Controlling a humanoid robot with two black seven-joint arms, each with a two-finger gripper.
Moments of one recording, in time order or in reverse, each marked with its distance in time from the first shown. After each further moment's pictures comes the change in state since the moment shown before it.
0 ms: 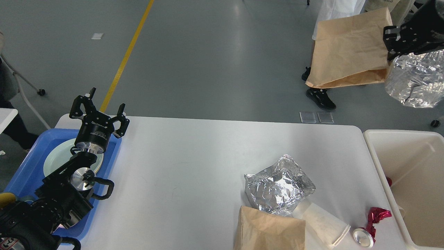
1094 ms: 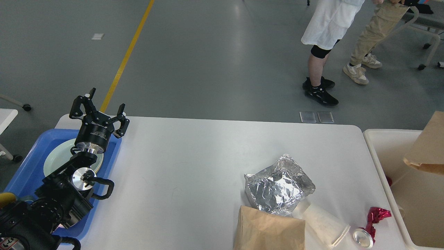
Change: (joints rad) left arm 0.000 0.000 0.000 0.000 0.000 0.000 0.000; right arm -0.613 -0.444 0.136 -0.119 0.025 -0.184 0.003
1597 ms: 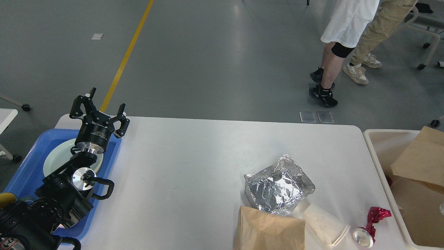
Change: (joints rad) left arm 0.000 0.000 0.000 0.000 0.000 0.000 0.000; right arm -0.428 0.064 0.407 -0.031 -0.001 -0.432 0.007
